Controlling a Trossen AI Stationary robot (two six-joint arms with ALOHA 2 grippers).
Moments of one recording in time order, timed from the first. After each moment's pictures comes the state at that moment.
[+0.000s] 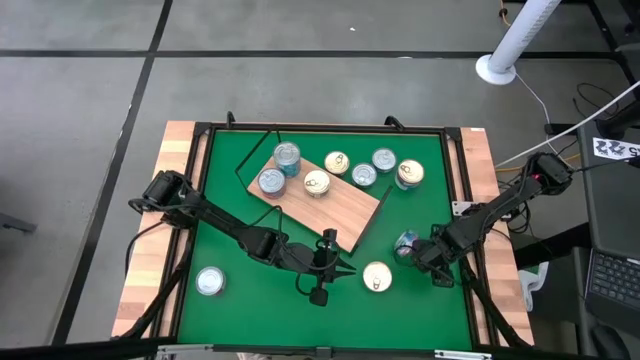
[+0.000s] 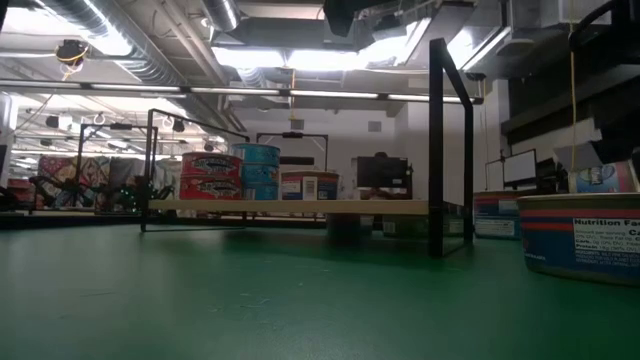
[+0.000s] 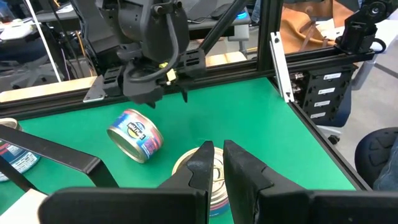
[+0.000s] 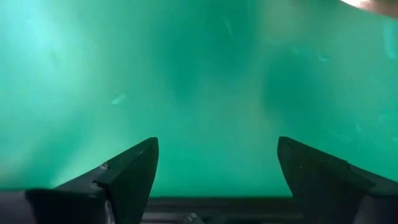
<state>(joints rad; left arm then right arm) -0.38 1.86 1.21 0.32 -0.30 0.02 0.61 1.27 0.66 -0.97 -0.24 0.73</state>
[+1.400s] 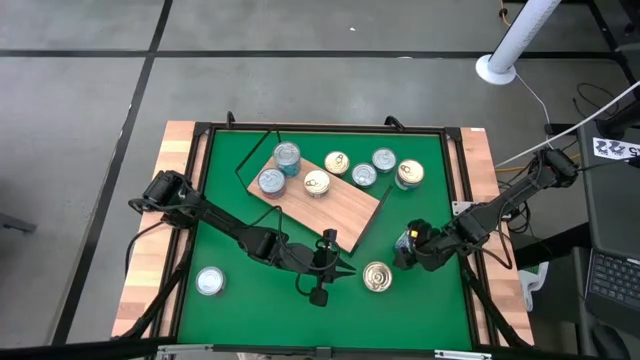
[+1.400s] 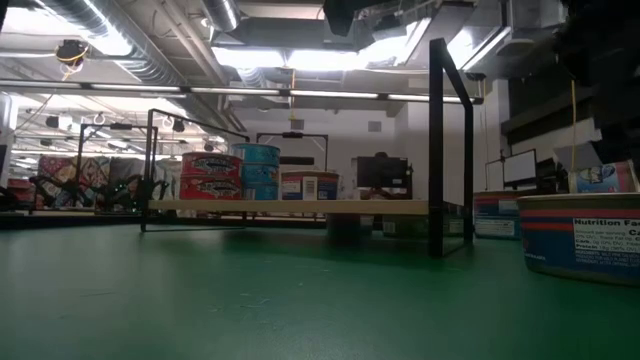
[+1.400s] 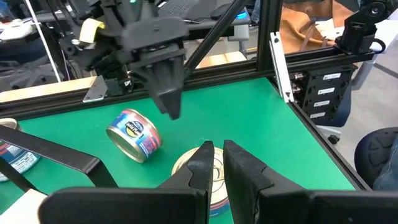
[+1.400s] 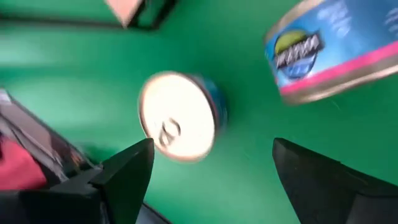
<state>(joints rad) -0.38 1.86 1.21 0.32 -0.30 0.02 0.61 1.14 0.76 -0.66 0.14 1.85</state>
